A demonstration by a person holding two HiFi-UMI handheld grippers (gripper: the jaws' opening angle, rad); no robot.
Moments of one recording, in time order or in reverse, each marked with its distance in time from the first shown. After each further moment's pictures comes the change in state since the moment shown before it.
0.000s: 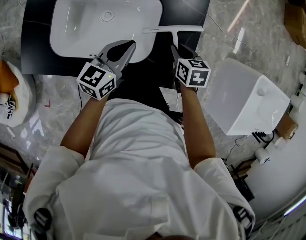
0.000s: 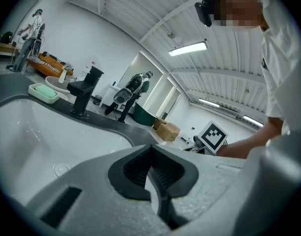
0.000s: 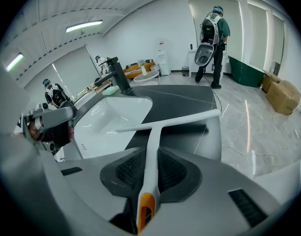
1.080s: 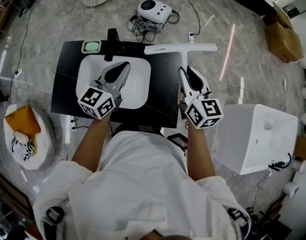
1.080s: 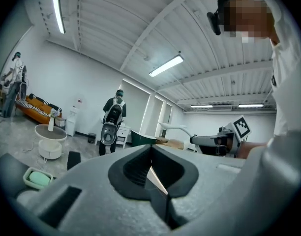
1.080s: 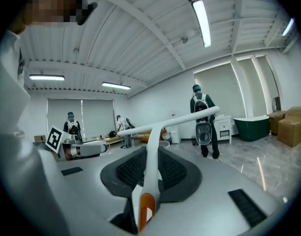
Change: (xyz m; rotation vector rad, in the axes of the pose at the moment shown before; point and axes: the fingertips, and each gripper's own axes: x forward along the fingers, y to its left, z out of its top) left arm -0.026 -0.072 0.196 0.290 -0.244 0.003; right arm -0.240 0.040 0.186 -0.132 -0.802 0.096
